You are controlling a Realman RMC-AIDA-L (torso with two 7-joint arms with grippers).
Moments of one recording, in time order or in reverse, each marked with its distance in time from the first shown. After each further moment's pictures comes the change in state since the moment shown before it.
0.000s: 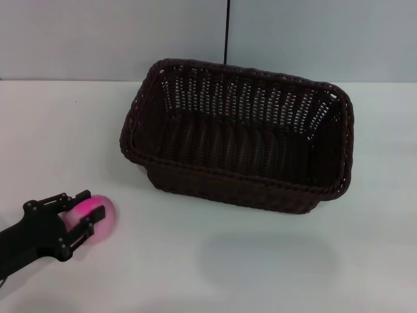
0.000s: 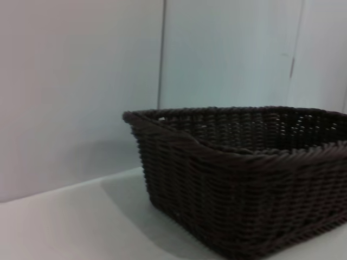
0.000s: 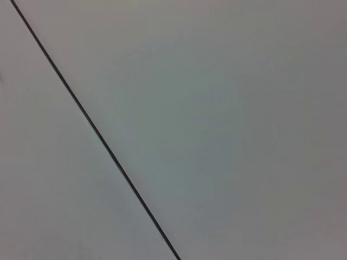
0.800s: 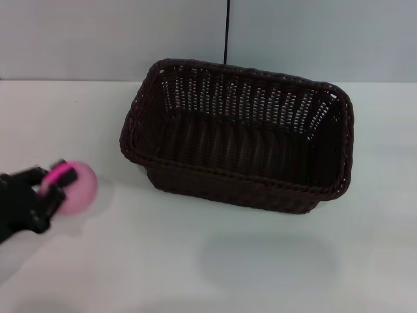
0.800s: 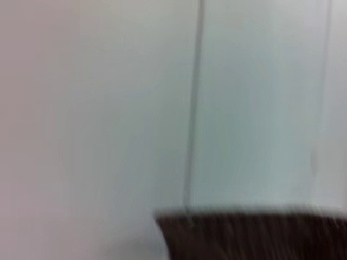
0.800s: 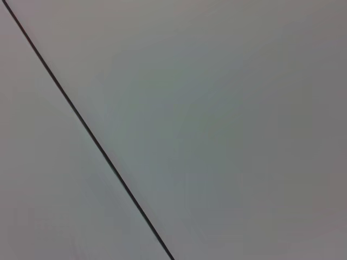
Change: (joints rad) left arm -0.006 0.002 -0.123 -0.004 -0.004 0.119 -0.005; right arm -0.007 0.000 0.005 0.003 0.000 0.002 0.001
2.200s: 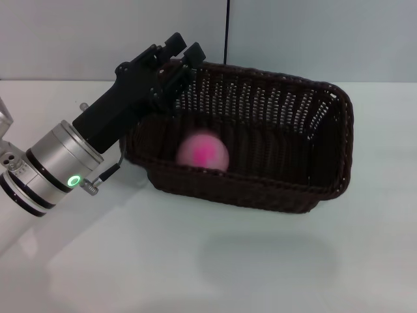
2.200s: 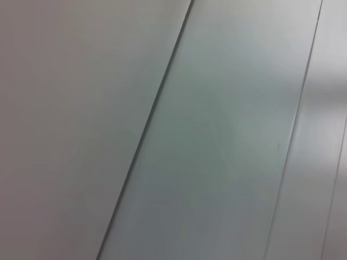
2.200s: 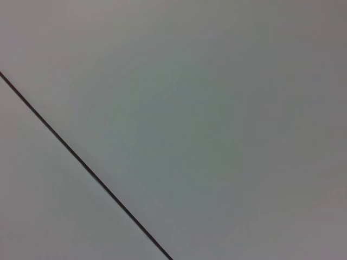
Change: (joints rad) left arm -0.384 -0.017 -0.315 -0.438 0.038 -0.051 0.003; right arm 0.009 0.002 0.051 0.099 0.004 -0.002 0.057
